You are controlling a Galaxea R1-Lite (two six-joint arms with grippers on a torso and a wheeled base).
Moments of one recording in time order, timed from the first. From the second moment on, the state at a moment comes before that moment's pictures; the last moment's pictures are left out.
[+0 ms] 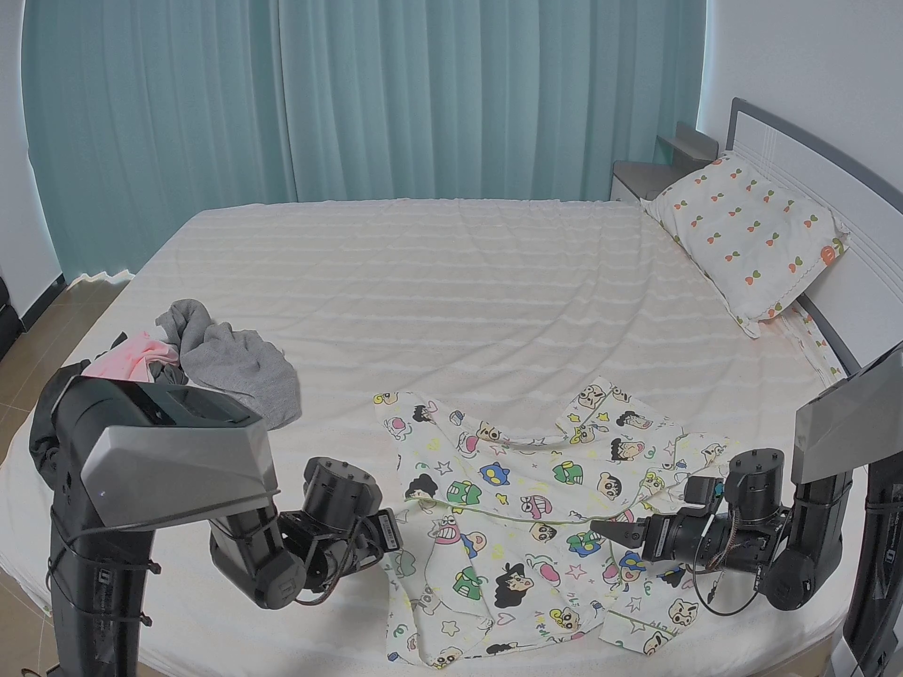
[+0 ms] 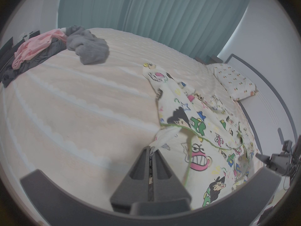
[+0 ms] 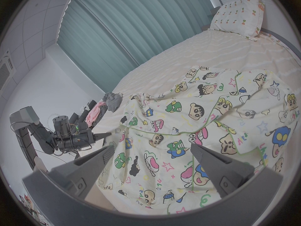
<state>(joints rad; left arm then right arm) -0.52 2.36 -0.64 -0.96 0.20 -0.67 0.34 2.26 -0.17 -1.55 0.30 0.47</state>
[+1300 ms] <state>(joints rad) -0.42 2.18 -0.43 -1.15 0.06 -0.70 0.35 2.26 -0.14 -1.55 0.30 0.48</state>
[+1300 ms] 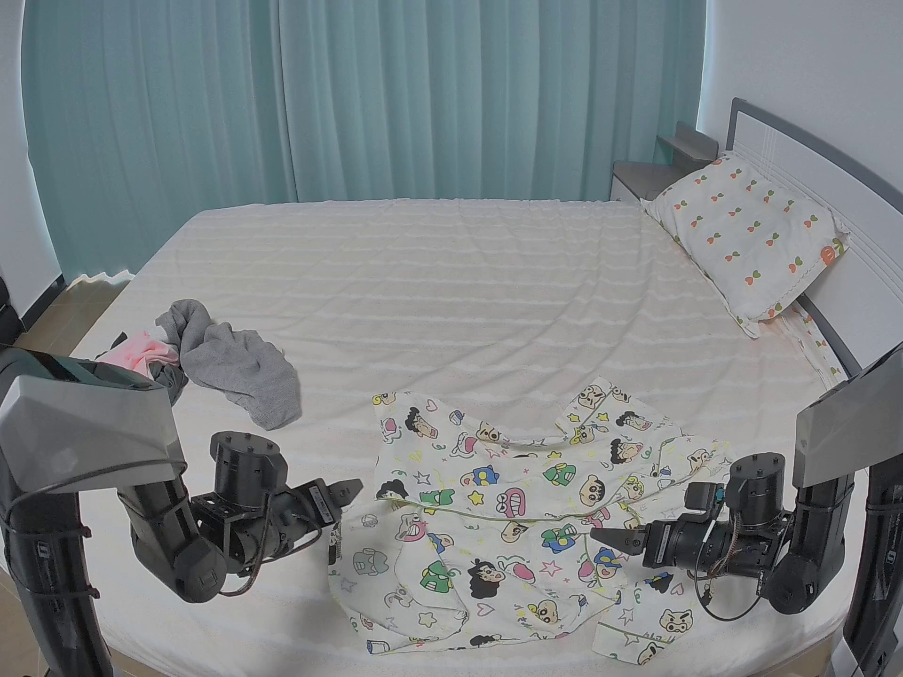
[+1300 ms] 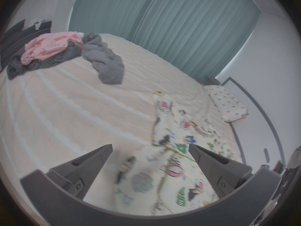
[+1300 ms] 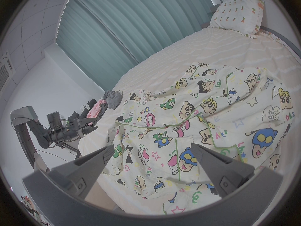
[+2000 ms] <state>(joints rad) -0.63 2.41 -0.59 -1.14 0.06 -0.38 0.36 2.25 -0.13 -1.55 0.30 0.48</state>
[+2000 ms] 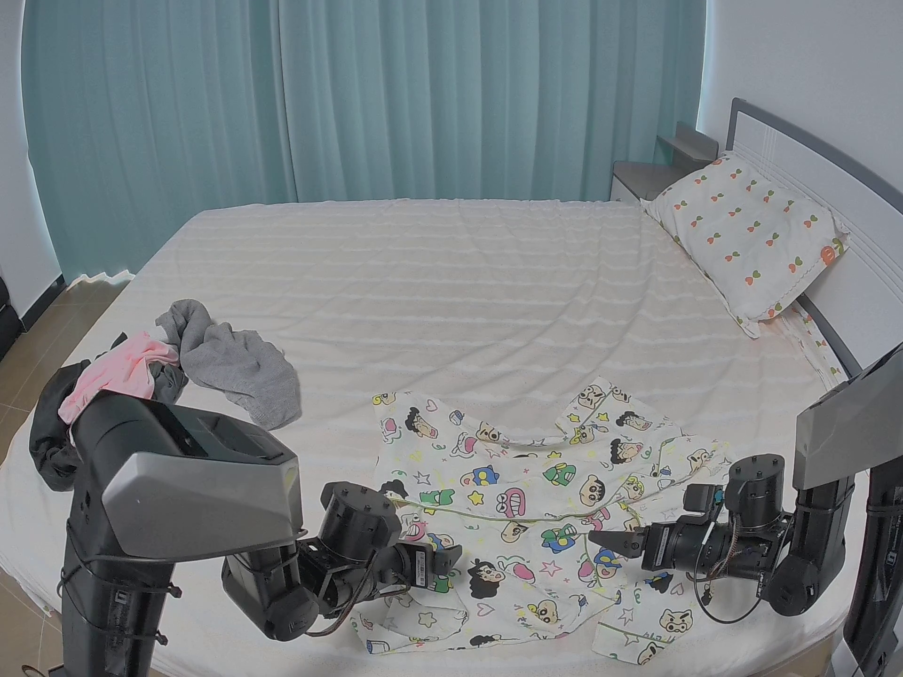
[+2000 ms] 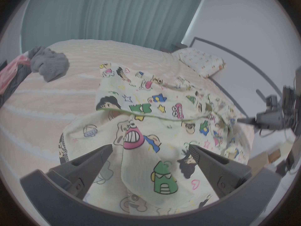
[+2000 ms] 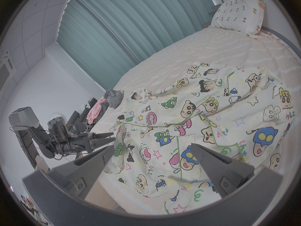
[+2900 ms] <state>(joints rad) -0.63 2.46 -0.59 -1.10 0.04 -0.36 0.36 2.25 -0.13 -1.55 0.30 0.48</state>
